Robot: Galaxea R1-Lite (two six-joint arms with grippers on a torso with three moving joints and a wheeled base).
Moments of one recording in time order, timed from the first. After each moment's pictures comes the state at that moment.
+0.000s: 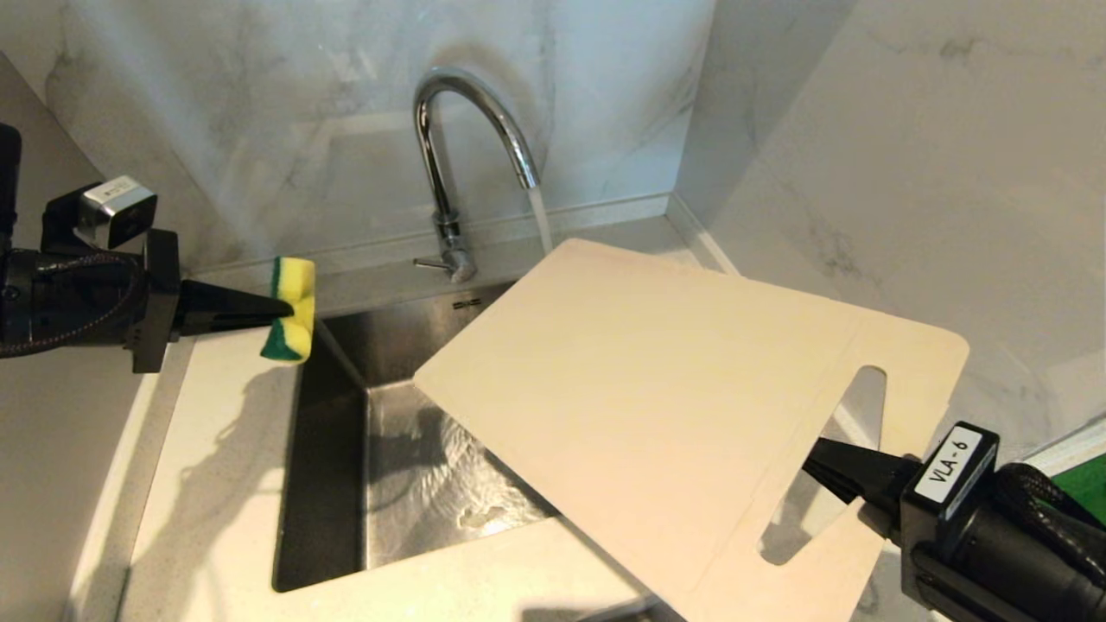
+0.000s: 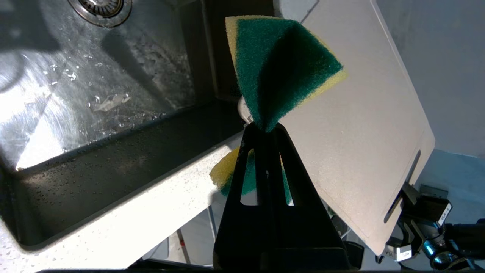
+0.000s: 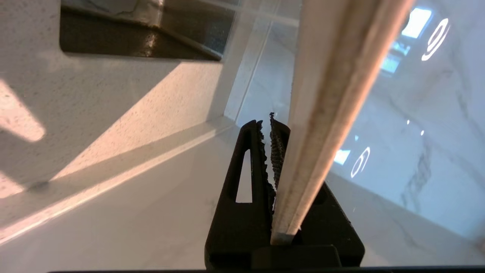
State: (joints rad) left arm -0.10 1.49 -1.26 0.26 -0.63 -0.58; right arm 0.51 1.05 -0.41 -0.53 0.01 -1.98
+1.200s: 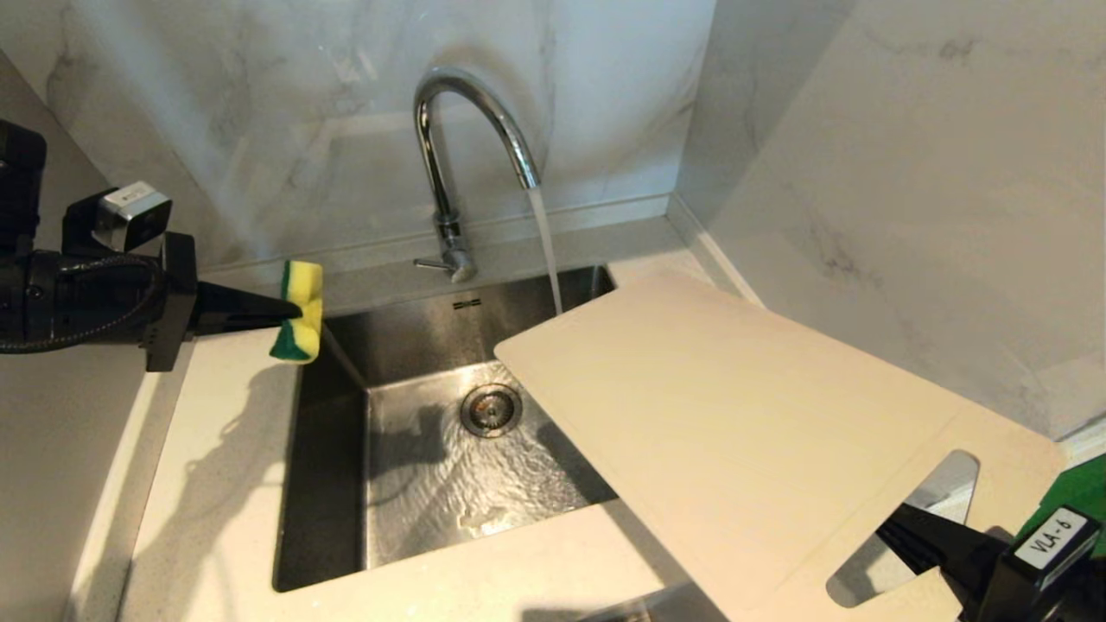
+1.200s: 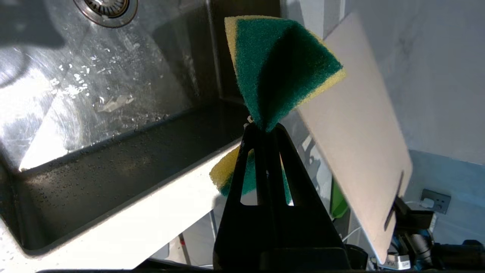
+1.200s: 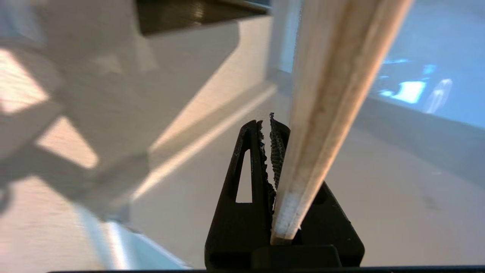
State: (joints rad) left arm -0.10 1.53 -1.28 0.26 -0.62 -0.58; right arm 0.51 0.90 -0.24 -0.53 -0.15 -1.70
